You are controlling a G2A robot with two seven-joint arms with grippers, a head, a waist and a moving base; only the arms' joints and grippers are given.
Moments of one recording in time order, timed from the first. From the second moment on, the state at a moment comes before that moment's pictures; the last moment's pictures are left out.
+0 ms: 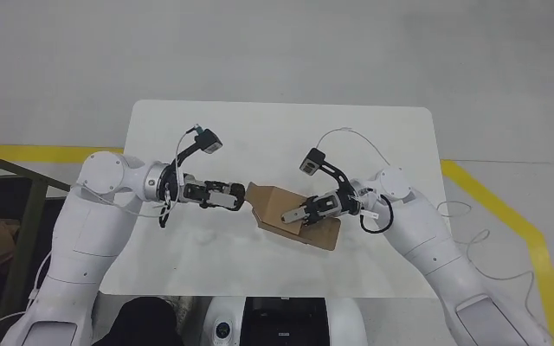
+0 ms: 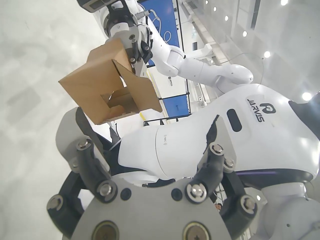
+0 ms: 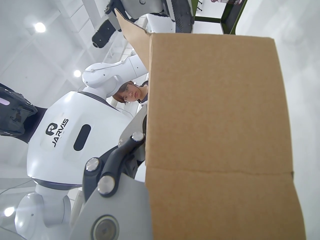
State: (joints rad) left arm 1.16 -0.96 -1.37 -1.66 -0.52 -0.20 -1.54; right arm -0.88 -1.25 0.86 -1.18 0.72 -0.29 1.53
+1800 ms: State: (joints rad) left arm 1.18 -0.87 -1.26 -1.65 -0.35 -0.09 -1.46; right arm -0.90 -1.25 0.89 -1.26 0.74 -0.30 1.52
